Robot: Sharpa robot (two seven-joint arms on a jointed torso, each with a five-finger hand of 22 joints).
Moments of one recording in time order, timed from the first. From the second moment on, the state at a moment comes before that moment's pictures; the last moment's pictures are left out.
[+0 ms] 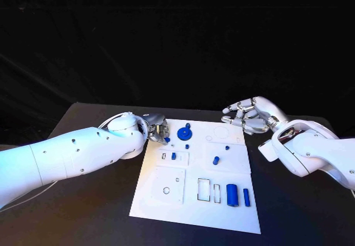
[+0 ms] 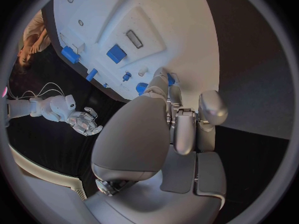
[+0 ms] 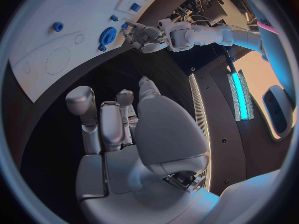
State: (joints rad) left arm 1.25 -0.66 -0.06 1.35 -1.43 -0.12 -0.34; left_hand 1.60 -0.06 0.00 0.23 0.05 0.98 0.09 0.26 0.24 0.91 0.01 0.96 0.64 1.46 -0.04 1.44 1.31 0.12 1.31 0.05 1.23 1.09; right arm 1.32 -0.99 -0.13 1.69 -0.85 -0.56 0.10; right_hand 1.42 -0.03 -0.11 0.29 0.34 0.96 0.14 0.12 0.26 1.12 0.06 0.98 0.94 1.46 -0.01 1.26 1.14 0.11 1.25 0.10 0.99 1.18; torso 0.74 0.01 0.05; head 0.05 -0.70
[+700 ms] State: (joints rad) left arm 1.25 -0.66 -0.05 1.35 -1.40 -0.10 -0.34; left_hand 1.66 -0.03 0.11 0.19 0.05 1.01 0.08 0.19 0.19 0.87 0.02 0.96 0.63 1.47 -0.04 1.46 1.31 0.11 1.31 0.05 1.25 1.12; right arm 1.32 -0.99 -0.13 1.69 -0.85 -0.56 0.10; right_hand 1.42 -0.03 -0.11 0.29 0.34 0.96 0.14 0.12 0.26 1.12 0.06 0.98 0.94 1.46 -0.01 1.26 1.15 0.11 1.25 0.10 0.99 1.18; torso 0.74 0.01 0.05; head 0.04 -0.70
